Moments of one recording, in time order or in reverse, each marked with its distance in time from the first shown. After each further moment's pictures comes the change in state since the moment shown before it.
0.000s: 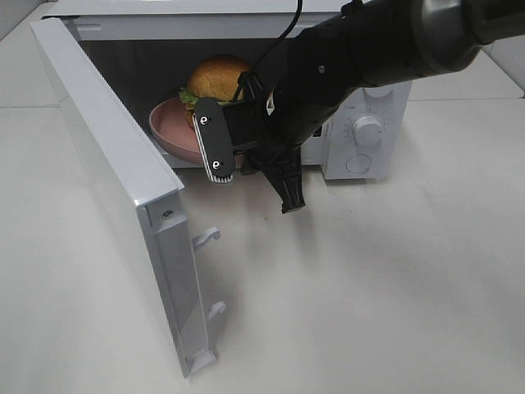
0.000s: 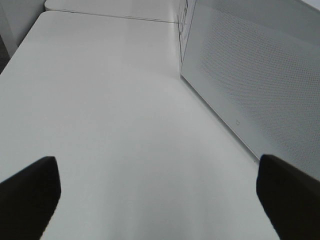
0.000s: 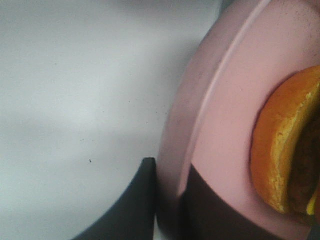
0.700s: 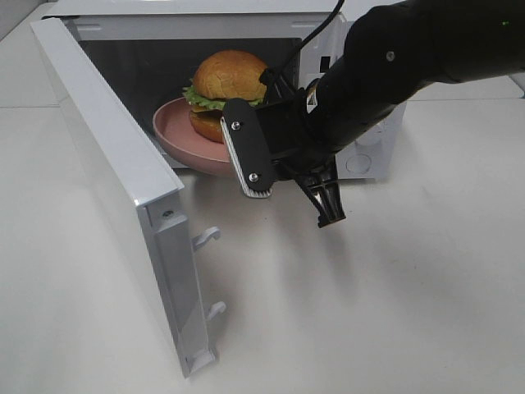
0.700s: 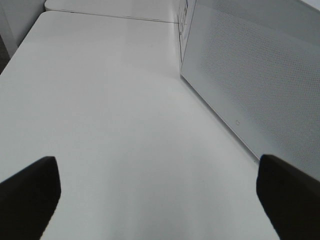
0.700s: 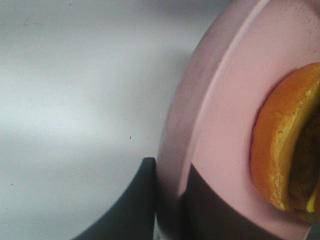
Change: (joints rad) left arm 0.000 0.000 0.000 0.000 0.000 0.000; right arm -0.007 -0.201 0.201 0.106 -0.011 -0.145
